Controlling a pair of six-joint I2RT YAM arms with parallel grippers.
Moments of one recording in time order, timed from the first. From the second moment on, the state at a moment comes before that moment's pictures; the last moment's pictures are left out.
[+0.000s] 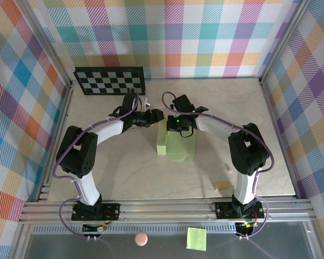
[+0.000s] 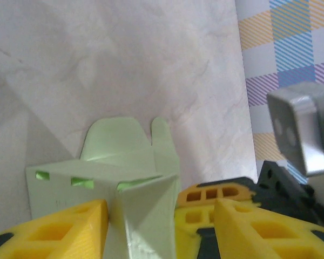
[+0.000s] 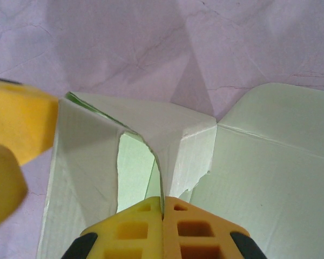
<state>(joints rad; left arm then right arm) -0.38 1.82 1.16 0.00 0.63 -0.70 0.61 1.87 1.36 -0.48 -0.22 0.50</state>
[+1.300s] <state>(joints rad) -0.39 1.92 1.22 -0.07 0.61 -0.66 0.59 1.80 1.34 -0.54 -0.36 0.45</state>
